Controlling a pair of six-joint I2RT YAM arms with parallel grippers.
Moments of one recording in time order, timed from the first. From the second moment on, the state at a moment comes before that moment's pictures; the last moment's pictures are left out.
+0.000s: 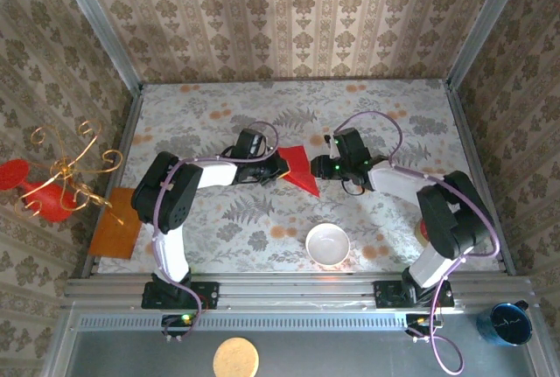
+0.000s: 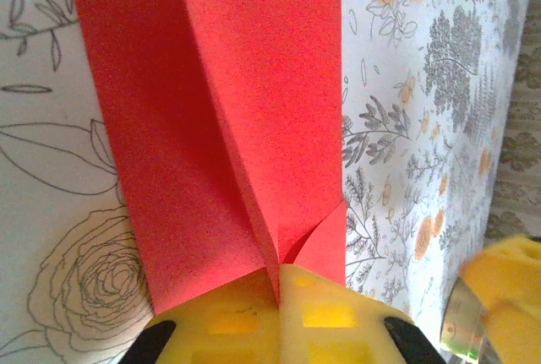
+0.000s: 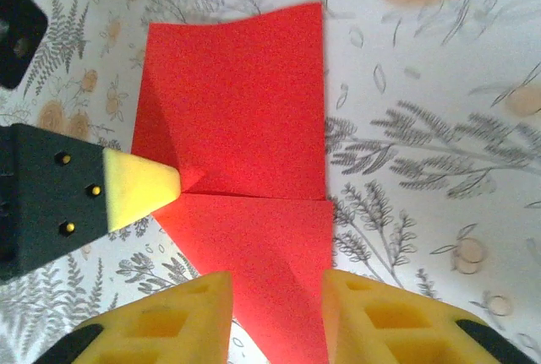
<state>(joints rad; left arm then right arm) -0.56 1.91 1.01 0.09 0.51 -0.90 0.45 1.62 0.89 -0.07 -0.19 0.44</state>
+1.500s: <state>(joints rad) -0.60 1.90 1.20 -0.25 0.41 -0.92 0.67 1.79 0.93 -0.09 0.13 0.18</state>
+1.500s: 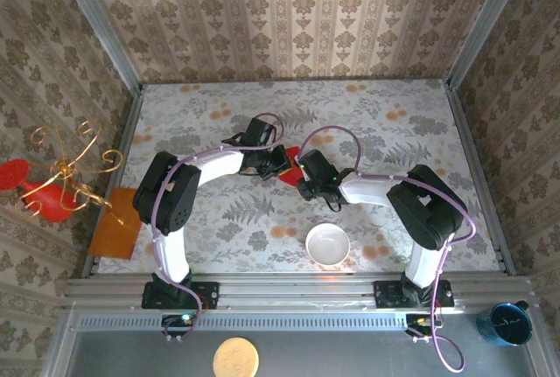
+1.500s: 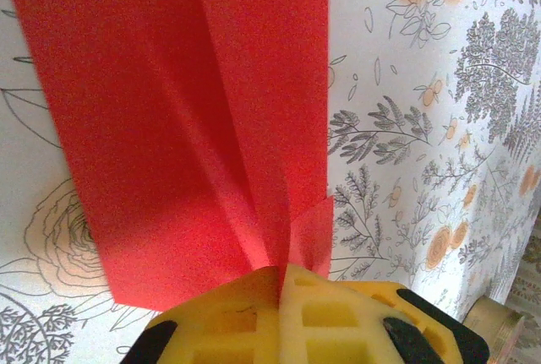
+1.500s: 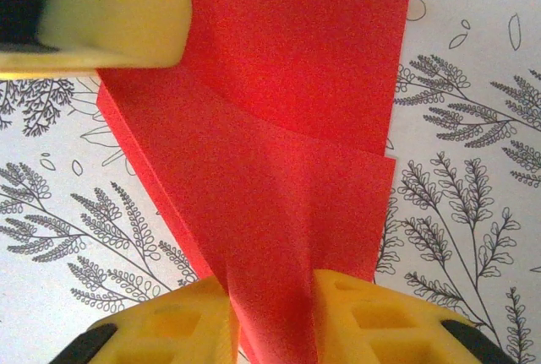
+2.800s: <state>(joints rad) -0.52 1.71 0.97 -0.11 0.38 -0.88 0.51 1.83 0.93 -0.04 -0.31 0.32</state>
